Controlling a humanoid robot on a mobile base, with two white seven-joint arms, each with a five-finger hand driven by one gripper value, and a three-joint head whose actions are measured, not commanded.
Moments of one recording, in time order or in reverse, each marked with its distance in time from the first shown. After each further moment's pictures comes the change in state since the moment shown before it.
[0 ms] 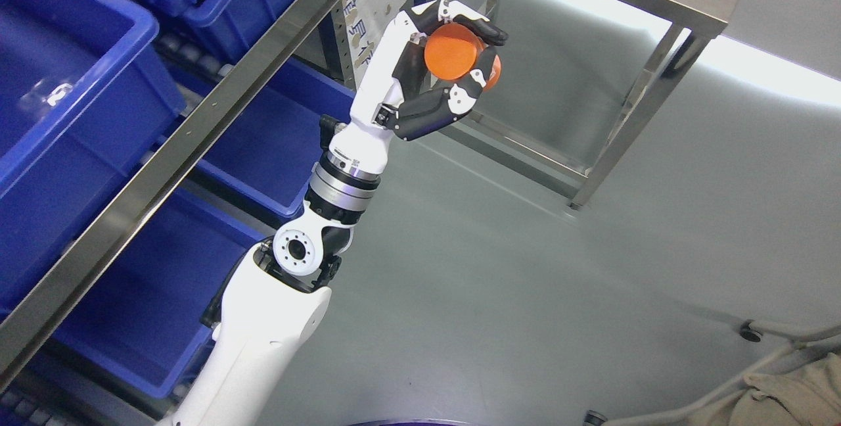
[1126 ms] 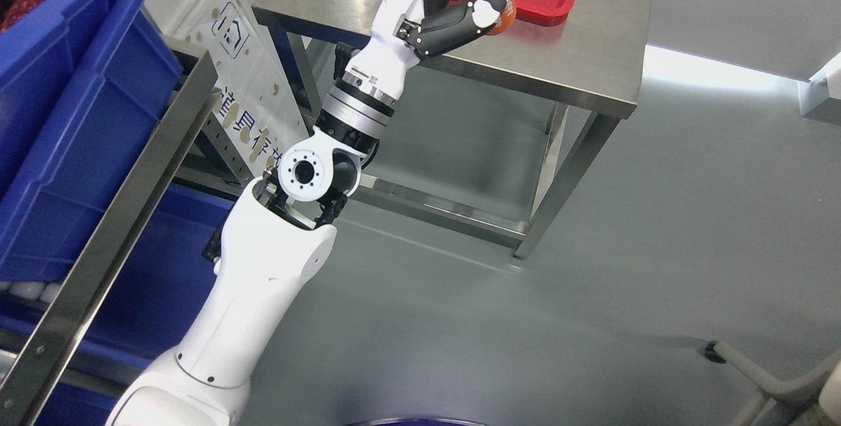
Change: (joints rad) left arm -0.225 0.000 0.000 0.063 0.102 0.314 0.059; right arm 0.000 0.000 0.000 0.000 0.000 0.000 0.000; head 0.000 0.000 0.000
